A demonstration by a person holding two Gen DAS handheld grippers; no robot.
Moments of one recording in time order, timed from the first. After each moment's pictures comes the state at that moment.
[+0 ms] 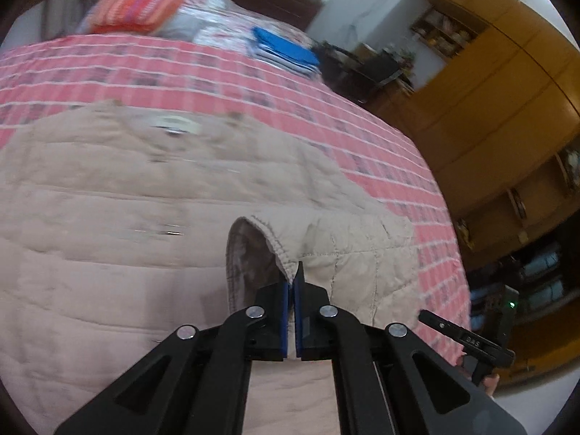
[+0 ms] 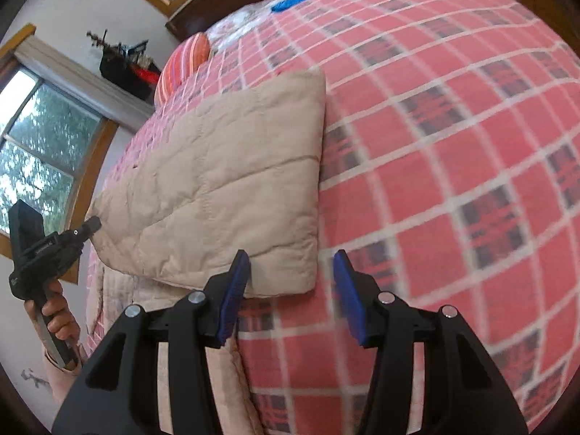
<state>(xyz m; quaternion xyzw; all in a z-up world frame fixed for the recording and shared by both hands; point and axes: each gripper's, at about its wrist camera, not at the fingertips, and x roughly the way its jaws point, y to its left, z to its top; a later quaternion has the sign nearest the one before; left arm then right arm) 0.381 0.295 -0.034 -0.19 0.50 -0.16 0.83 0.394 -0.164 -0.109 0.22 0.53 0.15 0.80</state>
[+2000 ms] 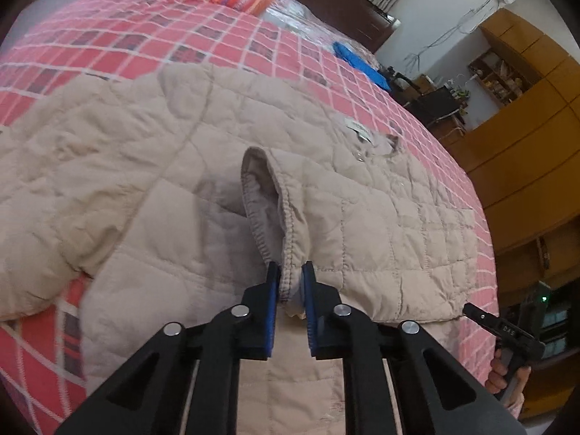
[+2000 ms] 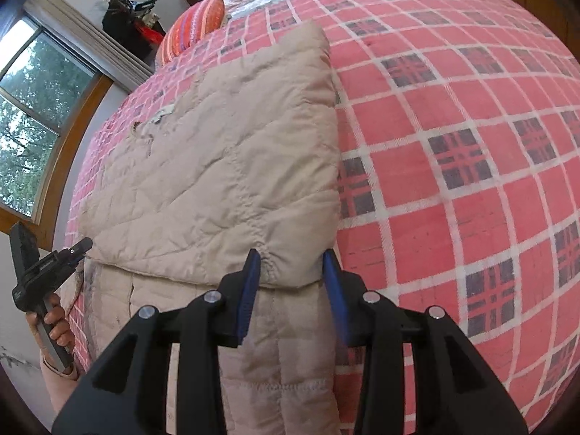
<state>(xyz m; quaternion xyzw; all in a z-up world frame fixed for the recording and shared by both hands) 0.346 0.451 -0.093 -0.24 0.51 -0.07 0.82 0.414 -0.057 -0.104 0.14 0.57 0.14 0.80</state>
